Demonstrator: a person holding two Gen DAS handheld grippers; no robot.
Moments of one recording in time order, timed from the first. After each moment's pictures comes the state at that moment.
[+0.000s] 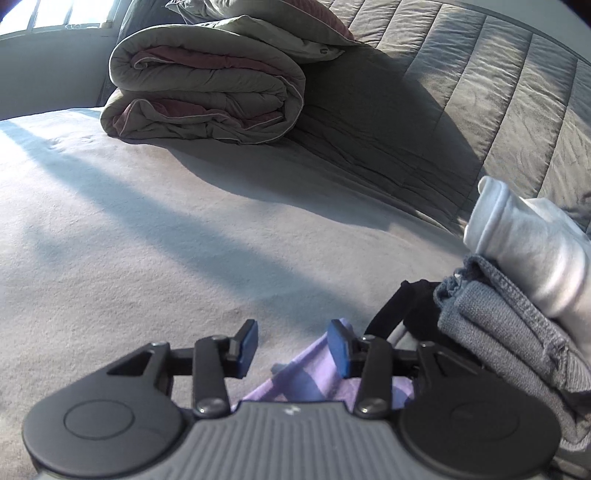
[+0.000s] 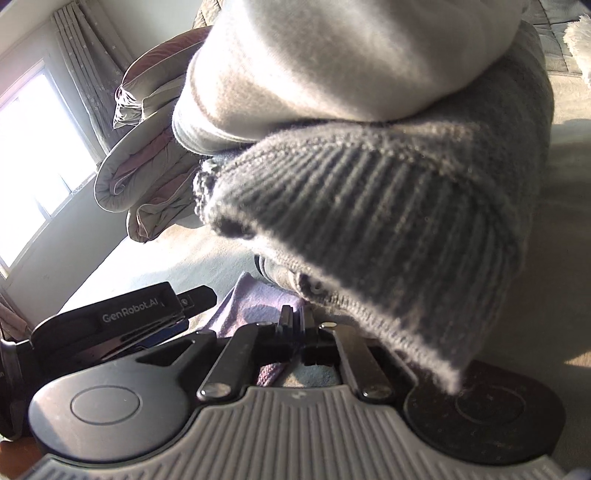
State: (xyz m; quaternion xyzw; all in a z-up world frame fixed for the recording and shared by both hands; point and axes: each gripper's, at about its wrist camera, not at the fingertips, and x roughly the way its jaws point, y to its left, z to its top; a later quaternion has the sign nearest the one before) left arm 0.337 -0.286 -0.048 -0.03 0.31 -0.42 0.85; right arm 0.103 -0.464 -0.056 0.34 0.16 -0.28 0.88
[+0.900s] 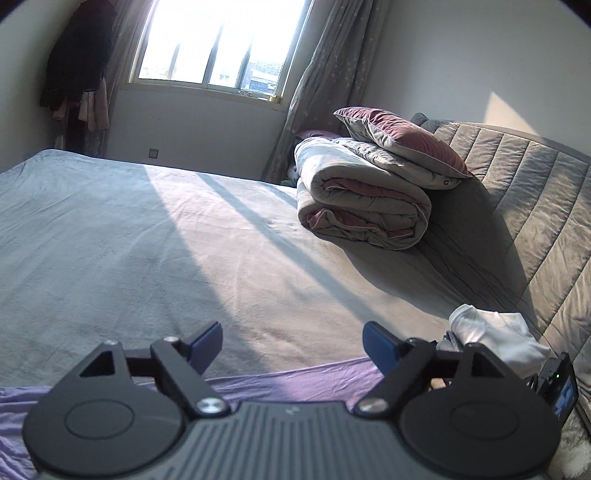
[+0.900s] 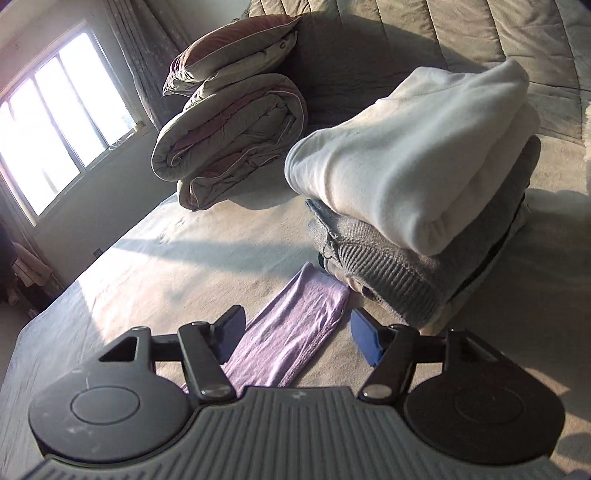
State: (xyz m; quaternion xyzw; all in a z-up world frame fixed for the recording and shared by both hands) left arm 0.125 -0.035 0.137 -0.08 0.26 -0.17 0.95; right arm 0.010 -0.342 0.019 0.29 0.22 -0.22 0.91
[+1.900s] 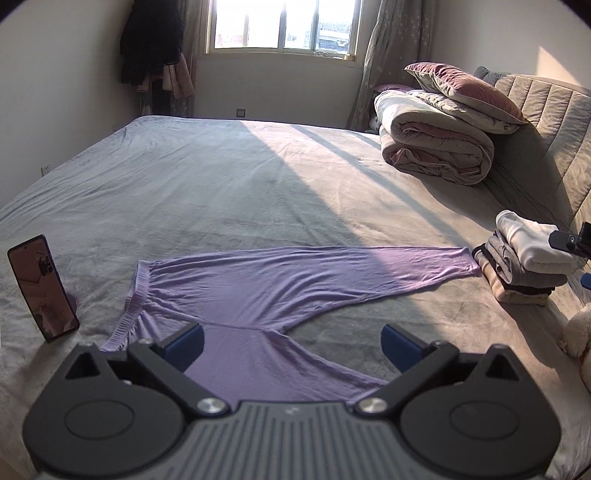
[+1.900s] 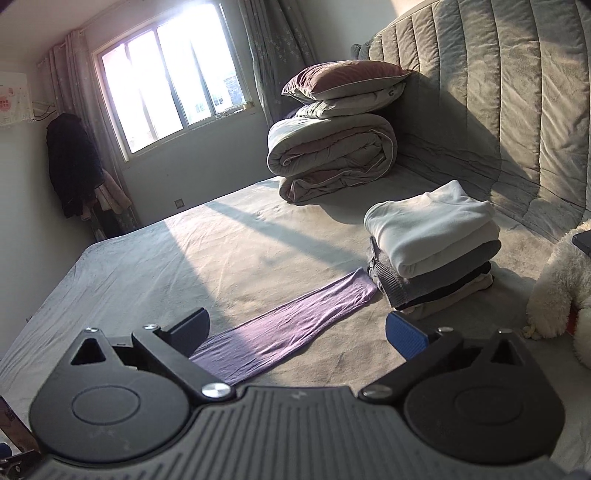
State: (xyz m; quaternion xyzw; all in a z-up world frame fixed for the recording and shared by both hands) left arm -0.059 0.041 0.125 -0.03 0.34 -0.04 0.94; right arm -0.056 -0.288 0.130 0.17 0.23 -0.06 0.96
